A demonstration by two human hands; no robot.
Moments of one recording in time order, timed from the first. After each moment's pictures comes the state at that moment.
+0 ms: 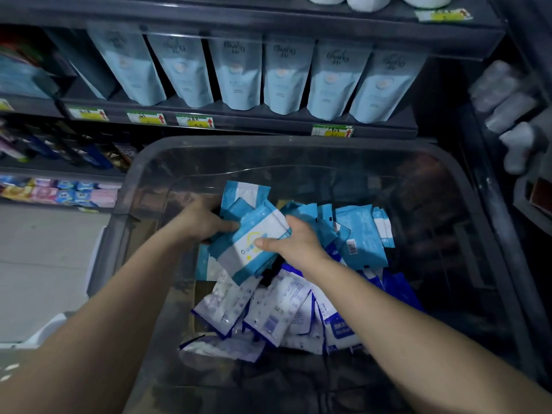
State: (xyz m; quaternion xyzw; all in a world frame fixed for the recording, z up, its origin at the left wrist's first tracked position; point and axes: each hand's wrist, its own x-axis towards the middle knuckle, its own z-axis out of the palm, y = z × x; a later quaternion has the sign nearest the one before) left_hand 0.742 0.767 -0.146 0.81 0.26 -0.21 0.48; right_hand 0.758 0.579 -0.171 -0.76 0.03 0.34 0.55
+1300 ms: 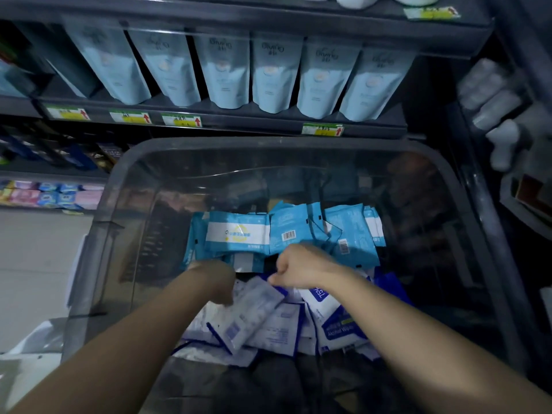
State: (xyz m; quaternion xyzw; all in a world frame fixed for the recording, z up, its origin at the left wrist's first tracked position) left_hand 0.708 0.722 -0.201 0.87 -0.04 -0.49 -0.03; right_hand 0.760 0.553 -0.153 -0.87 -0.21 0.44 0.09
